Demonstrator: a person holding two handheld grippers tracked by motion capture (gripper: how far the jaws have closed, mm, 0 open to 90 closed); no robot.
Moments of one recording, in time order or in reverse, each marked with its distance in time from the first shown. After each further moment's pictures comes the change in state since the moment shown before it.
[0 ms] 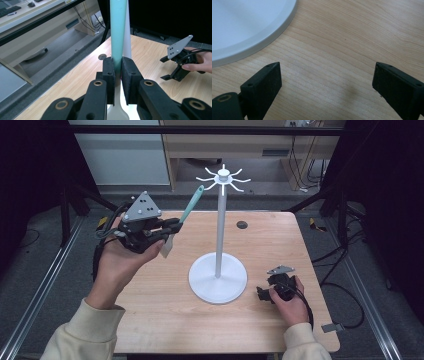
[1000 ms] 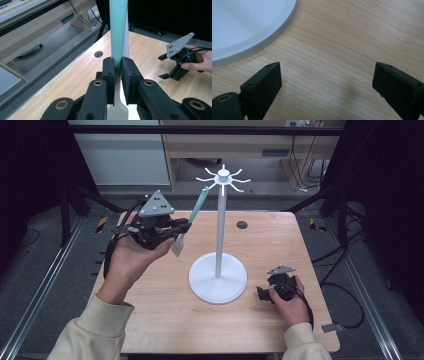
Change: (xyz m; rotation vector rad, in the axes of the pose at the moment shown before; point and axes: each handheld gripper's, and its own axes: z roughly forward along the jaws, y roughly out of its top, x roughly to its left) left arm -0.001 0.006 0.022 0.039 -0.025 -0.012; right arm 0.000 0.000 -0.001 0.003 0.002 0.002
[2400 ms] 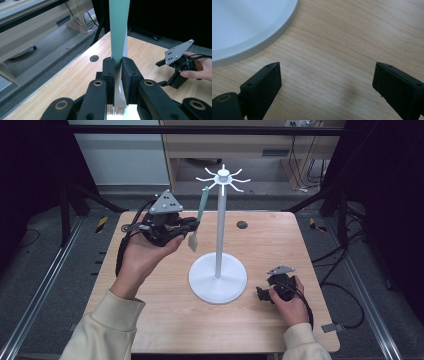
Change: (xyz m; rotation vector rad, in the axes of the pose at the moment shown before) left arm 0.001 0.002 0.024 -0.031 -0.029 -0.027; right arm 0.001 0.000 0.000 -0.004 0.002 0.001
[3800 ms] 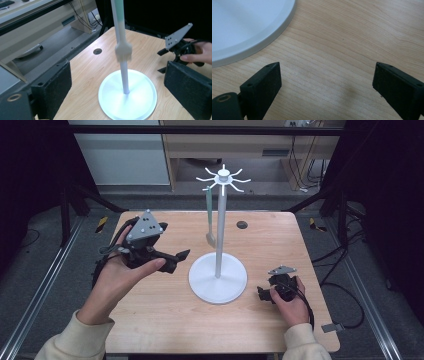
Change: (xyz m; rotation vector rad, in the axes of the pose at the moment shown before) left arm -0.013 -0.047 -0.035 -0.010 0.034 0.028; right arm -0.002 -0.001 -0.003 -0.006 -0.008 0.008
